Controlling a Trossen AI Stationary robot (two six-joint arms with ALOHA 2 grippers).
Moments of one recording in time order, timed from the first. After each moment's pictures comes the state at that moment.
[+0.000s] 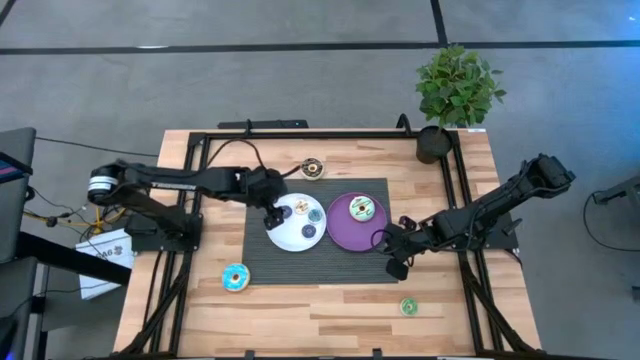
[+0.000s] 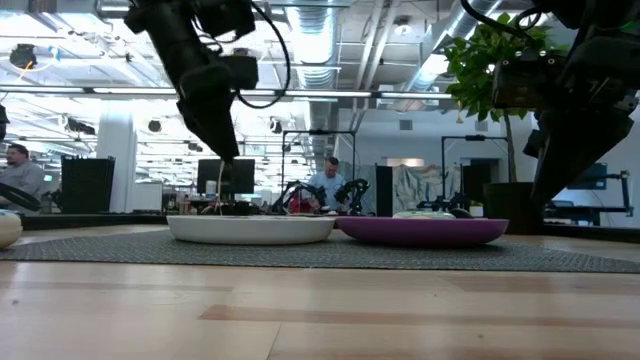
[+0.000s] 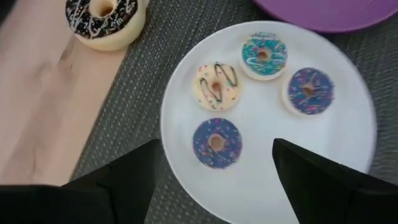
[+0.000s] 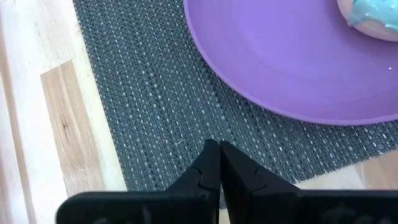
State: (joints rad) left arm 0.14 1.37 0.91 -0.55 -0.14 -0.18; right arm 0.40 1.29 0.60 -0.39 0.16 0.70
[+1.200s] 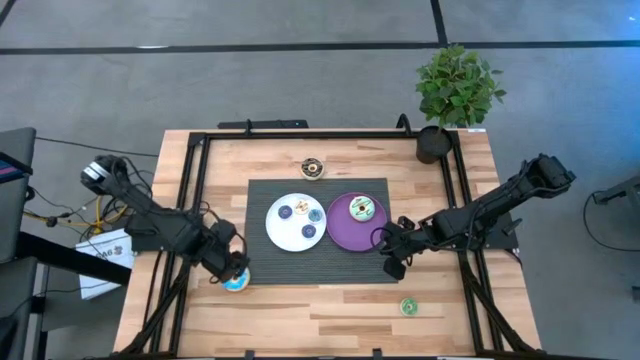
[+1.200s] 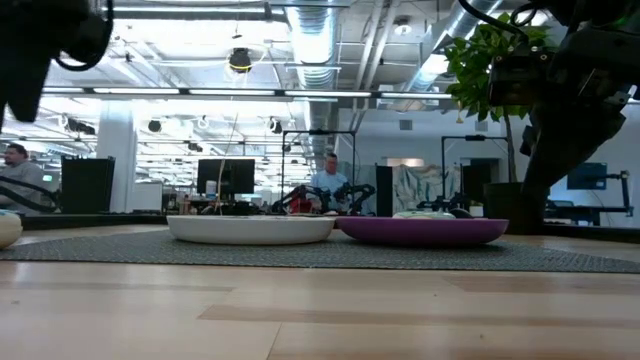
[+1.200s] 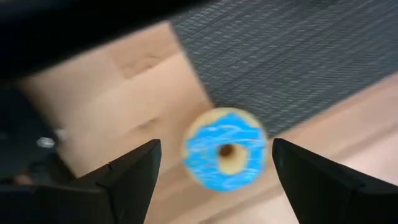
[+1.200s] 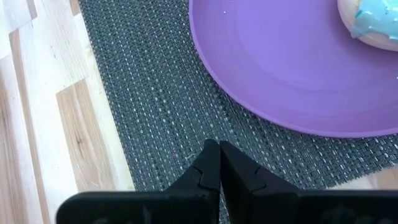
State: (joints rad) left arm -0.60 1.24 0.91 -1.13 -0.14 -1.70; right arm 0.39 1.29 0.60 -0.35 0.16 0.73
